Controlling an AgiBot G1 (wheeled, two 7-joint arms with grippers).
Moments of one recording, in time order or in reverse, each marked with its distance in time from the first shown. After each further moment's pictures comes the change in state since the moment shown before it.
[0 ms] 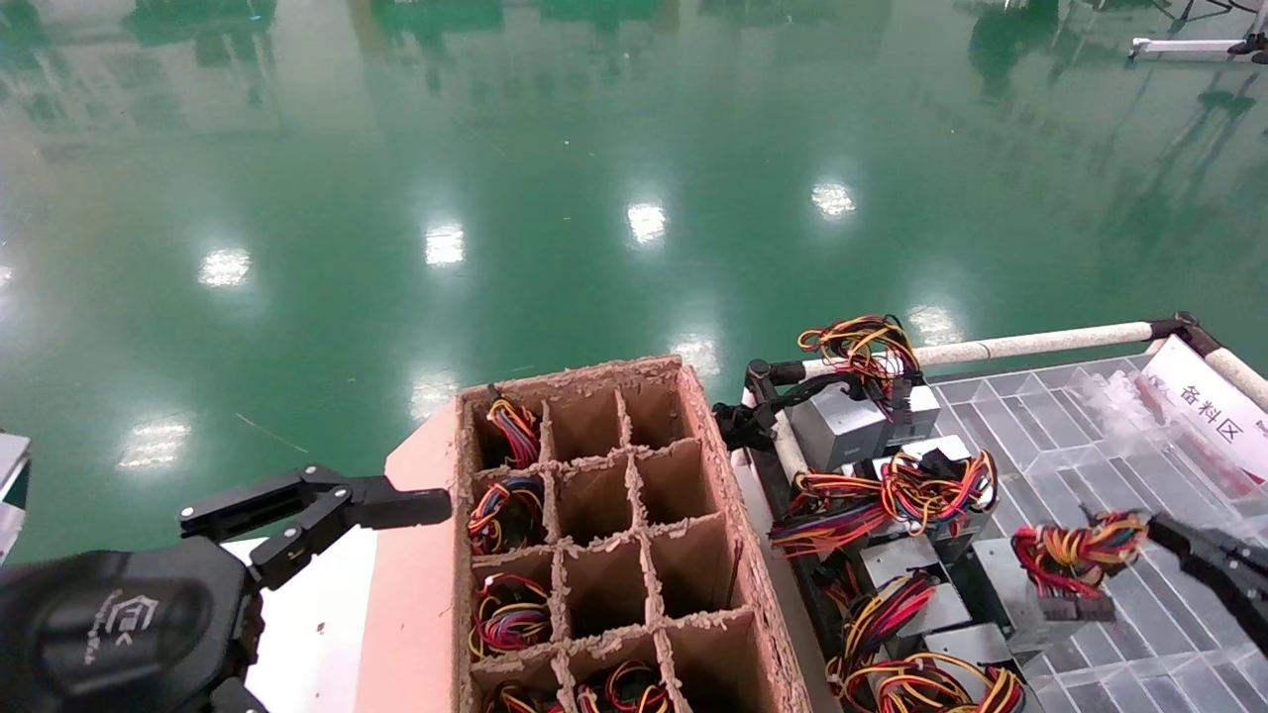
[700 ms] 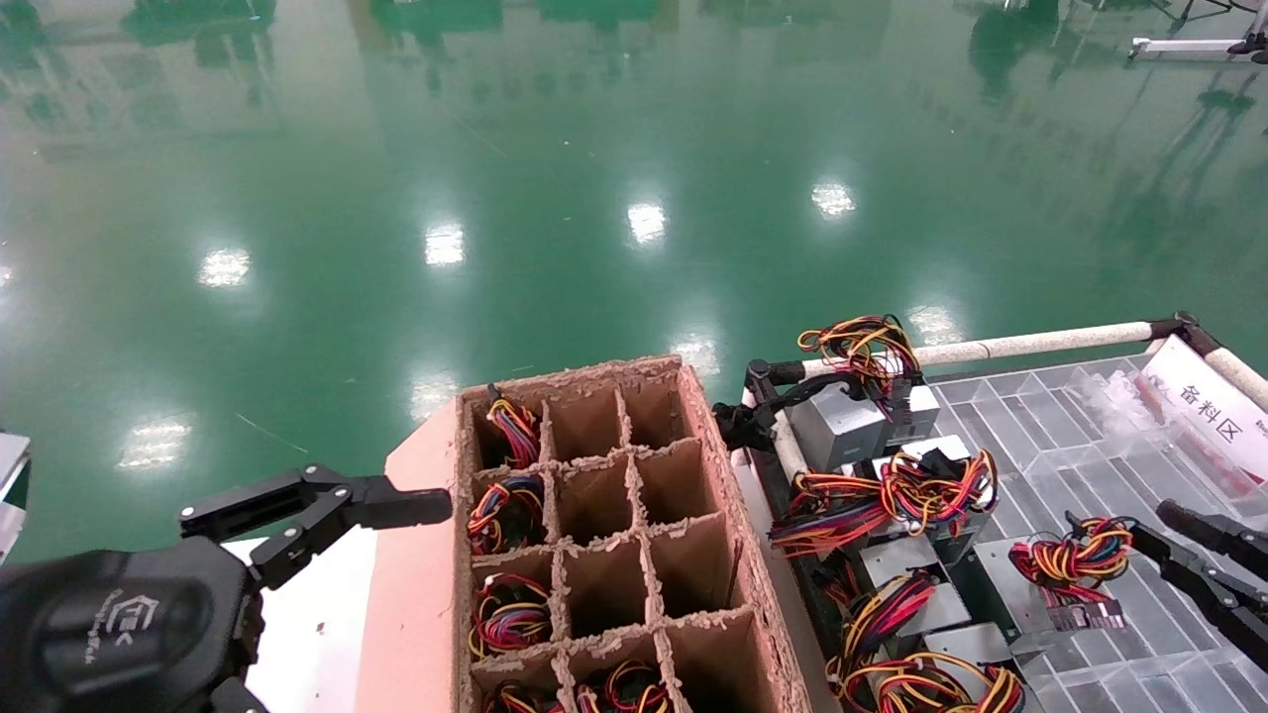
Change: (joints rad) left arm 0.000 0.000 0.000 0.000 0.000 0.000 0.000; right arm 0.020 -0.020 -0.004 -0.025 -0.010 0.010 -0.002
